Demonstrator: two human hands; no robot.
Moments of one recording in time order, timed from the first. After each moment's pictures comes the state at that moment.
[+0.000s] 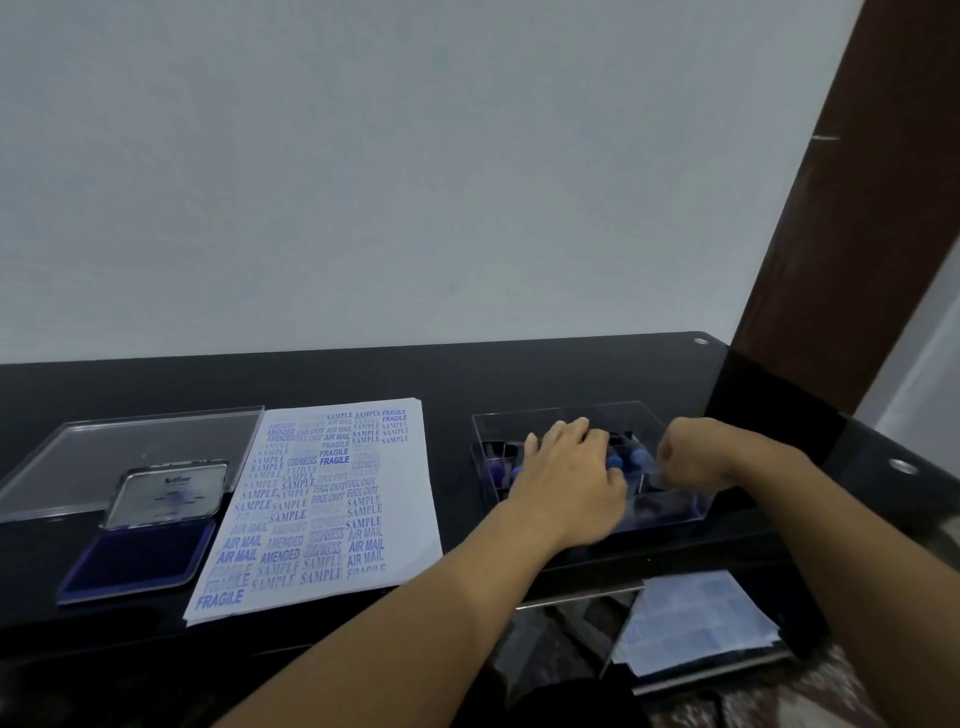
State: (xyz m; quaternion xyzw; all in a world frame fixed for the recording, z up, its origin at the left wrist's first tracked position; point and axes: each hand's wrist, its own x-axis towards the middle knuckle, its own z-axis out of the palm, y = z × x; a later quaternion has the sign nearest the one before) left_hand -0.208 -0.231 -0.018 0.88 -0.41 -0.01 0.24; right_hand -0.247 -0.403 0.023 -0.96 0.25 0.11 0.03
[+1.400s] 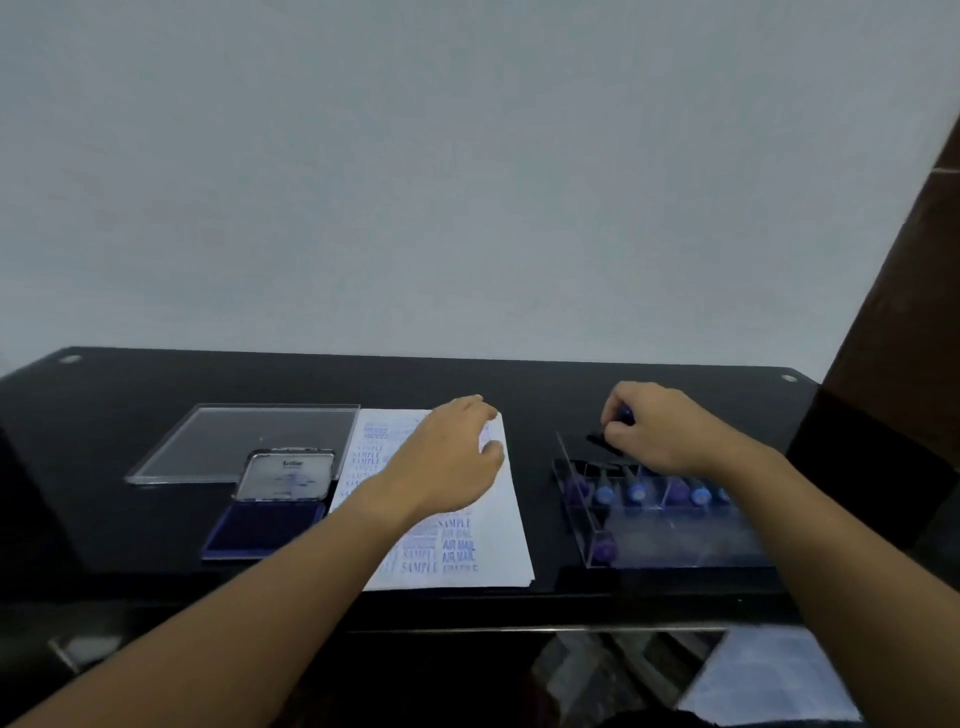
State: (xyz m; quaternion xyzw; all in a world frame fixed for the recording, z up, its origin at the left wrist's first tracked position) left_hand -0.151 -0.060 0.008 0.93 -0.27 0.04 0.26; right_hand -0.204 -0.292 0.057 -0.98 0.06 -0.04 0.16
